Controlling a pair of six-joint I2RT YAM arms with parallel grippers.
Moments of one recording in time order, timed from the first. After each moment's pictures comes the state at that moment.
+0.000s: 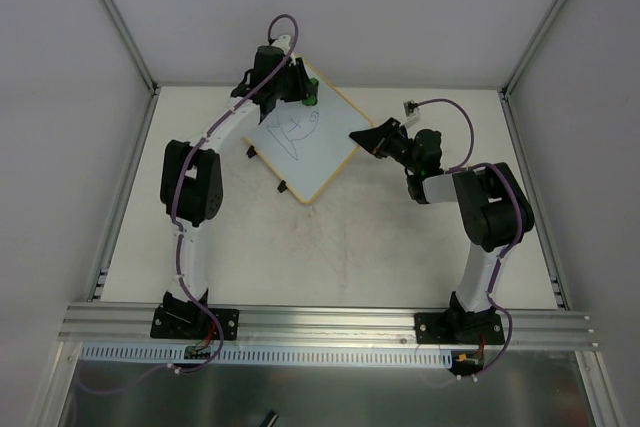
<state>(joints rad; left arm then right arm) -0.34 2.16 1.89 -0.16 0.19 -0.43 0.30 1.91 0.87 1.08 -0.54 0.94</state>
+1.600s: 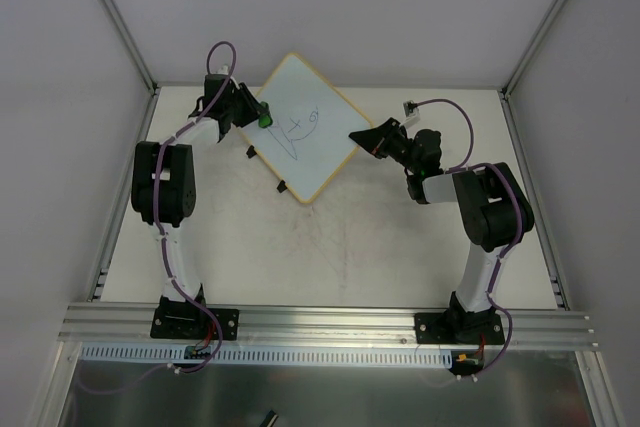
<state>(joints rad) -0.10 2.07 1.49 0.02 0.26 -0.61 0.30 1.91 0.87 1.08 -0.54 0.95</state>
